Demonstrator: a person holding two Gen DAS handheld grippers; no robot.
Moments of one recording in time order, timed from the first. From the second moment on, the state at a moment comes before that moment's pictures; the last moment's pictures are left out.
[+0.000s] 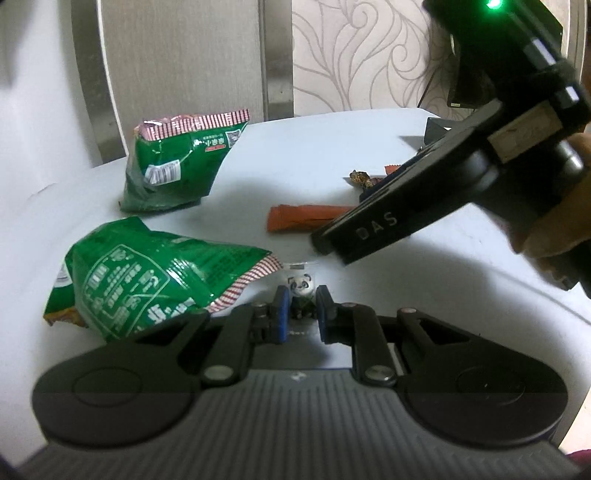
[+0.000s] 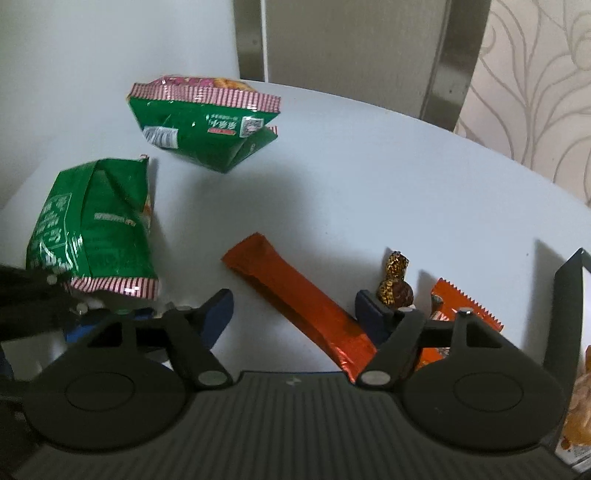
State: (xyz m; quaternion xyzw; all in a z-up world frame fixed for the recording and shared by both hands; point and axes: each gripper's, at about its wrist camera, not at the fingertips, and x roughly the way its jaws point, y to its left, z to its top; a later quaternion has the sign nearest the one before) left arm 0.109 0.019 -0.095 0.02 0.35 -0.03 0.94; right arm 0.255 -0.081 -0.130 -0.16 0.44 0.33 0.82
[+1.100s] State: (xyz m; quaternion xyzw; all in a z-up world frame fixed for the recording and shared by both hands) left arm 0.130 0.004 -0.098 0.06 0.34 -0.08 0.94; right arm 0.139 -0.145 -0.120 -0.09 0.46 0.20 0.86
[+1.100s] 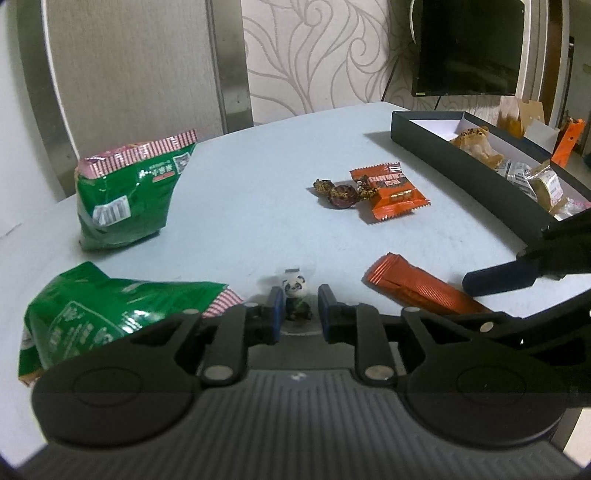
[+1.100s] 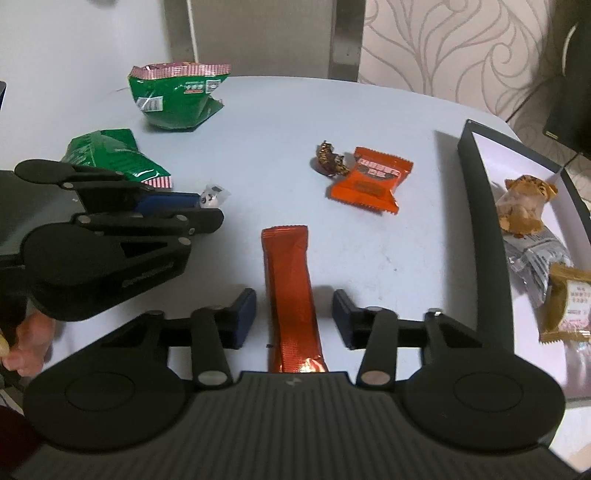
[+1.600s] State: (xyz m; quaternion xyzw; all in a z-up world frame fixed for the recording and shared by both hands) left arm 0.133 0.004 -0.099 0.05 0.34 -0.09 0.93; right arm 0.136 -0.143 -0.120 -0.09 0.45 0.18 0.87
